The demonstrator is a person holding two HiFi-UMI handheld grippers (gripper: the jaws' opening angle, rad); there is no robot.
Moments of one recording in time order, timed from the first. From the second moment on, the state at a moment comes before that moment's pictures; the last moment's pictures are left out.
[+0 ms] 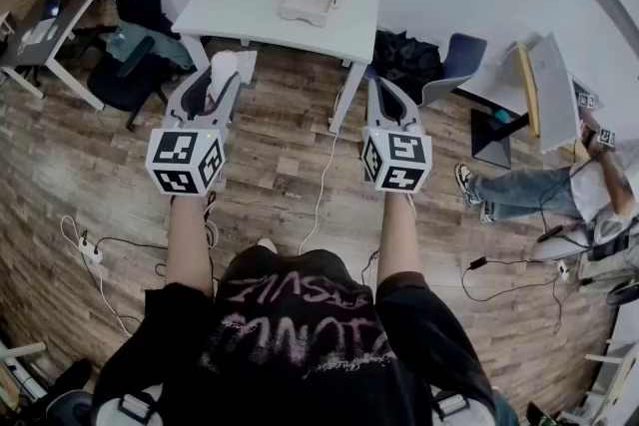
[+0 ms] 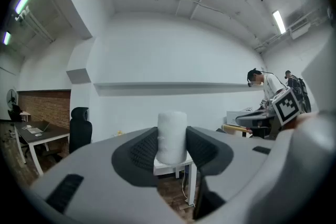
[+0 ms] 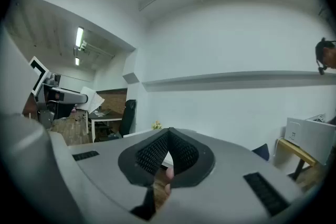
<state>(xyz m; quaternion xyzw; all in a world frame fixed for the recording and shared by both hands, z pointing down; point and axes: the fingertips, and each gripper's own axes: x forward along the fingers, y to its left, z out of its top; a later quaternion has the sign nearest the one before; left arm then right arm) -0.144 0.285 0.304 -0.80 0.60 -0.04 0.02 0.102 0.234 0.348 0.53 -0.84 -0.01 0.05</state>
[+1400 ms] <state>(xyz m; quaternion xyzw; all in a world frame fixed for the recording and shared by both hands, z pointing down) -0.189 0.283 0.309 -0.82 0.57 -0.05 0.02 0.056 0.242 0.344 0.56 -0.83 -0.01 0.04</state>
